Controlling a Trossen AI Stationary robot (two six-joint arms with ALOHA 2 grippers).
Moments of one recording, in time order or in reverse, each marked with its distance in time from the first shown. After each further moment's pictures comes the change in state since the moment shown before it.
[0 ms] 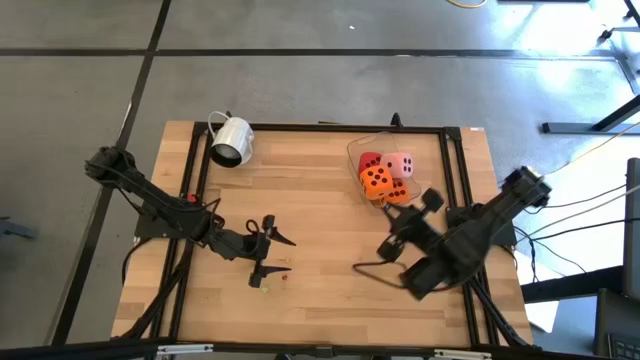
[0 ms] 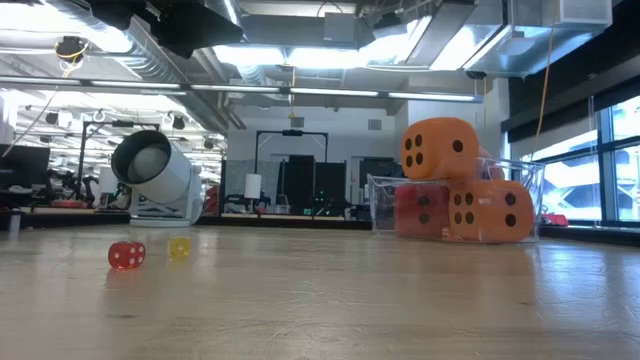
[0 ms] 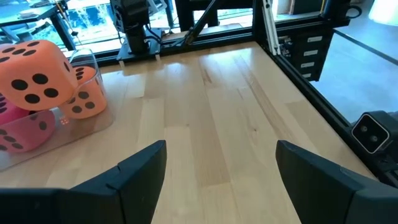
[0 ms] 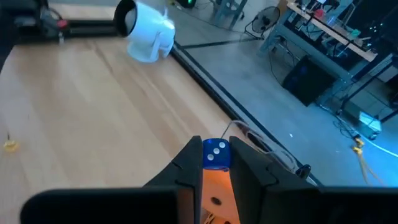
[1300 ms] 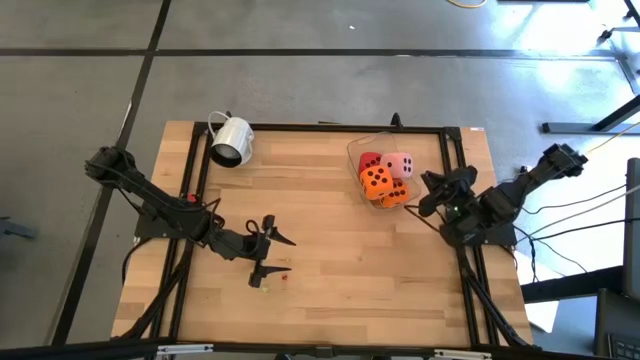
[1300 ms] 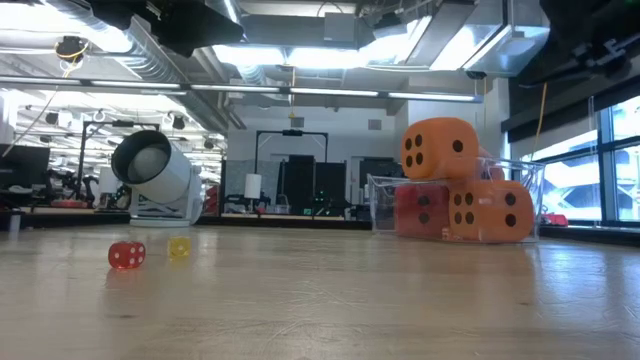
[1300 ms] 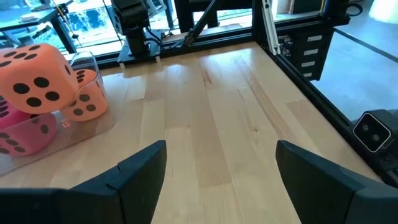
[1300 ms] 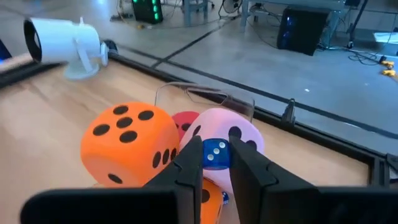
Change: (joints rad) left arm 0.000 0.000 -0.001 0.004 -0.001 0.016; right arm -0.106 -0.745 -0.853 0.281 0.045 0.248
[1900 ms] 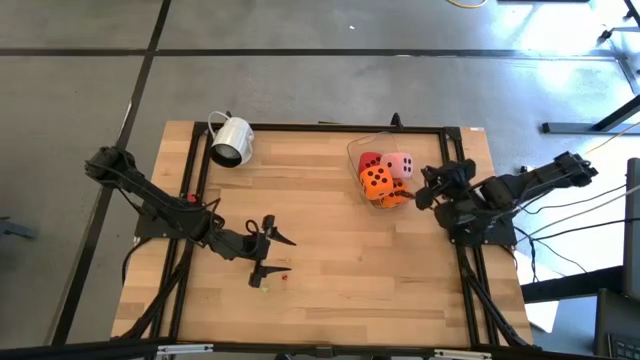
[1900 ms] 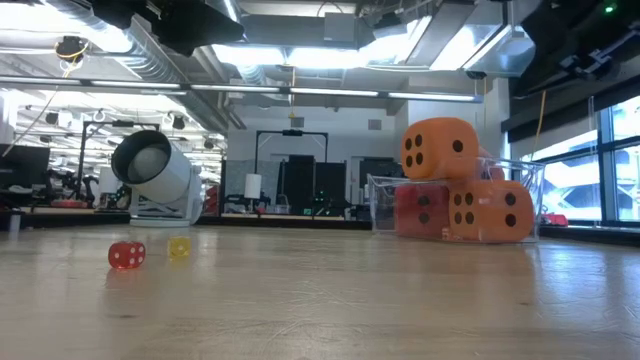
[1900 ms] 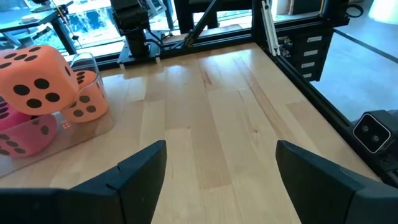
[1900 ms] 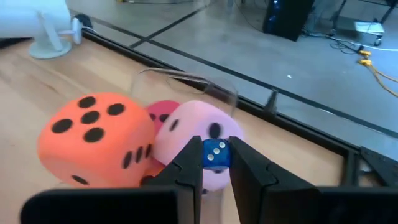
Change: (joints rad) left arm 0.000 0.000 0.000 0.004 0.000 0.003; right arm -0.201 -0.051 -0.007 0.160 -0.122 -0.321
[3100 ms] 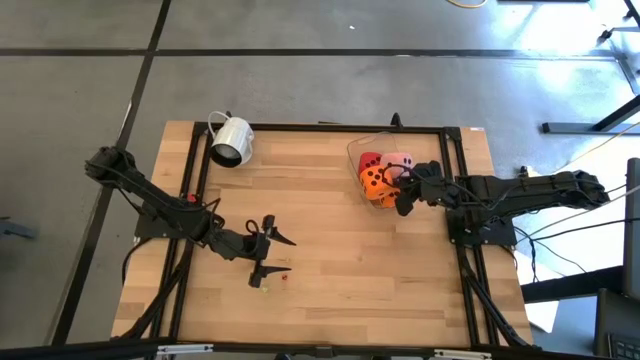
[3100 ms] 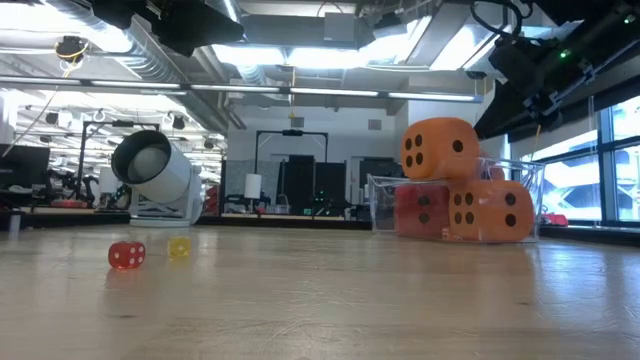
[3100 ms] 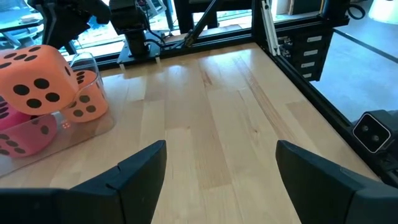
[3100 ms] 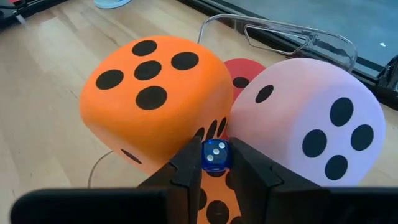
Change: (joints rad) left arm 0.000 0.000 0.000 0.000 0.000 0.000; right arm -0.351 0.001 -0.231 0.681 -0.521 -0.539
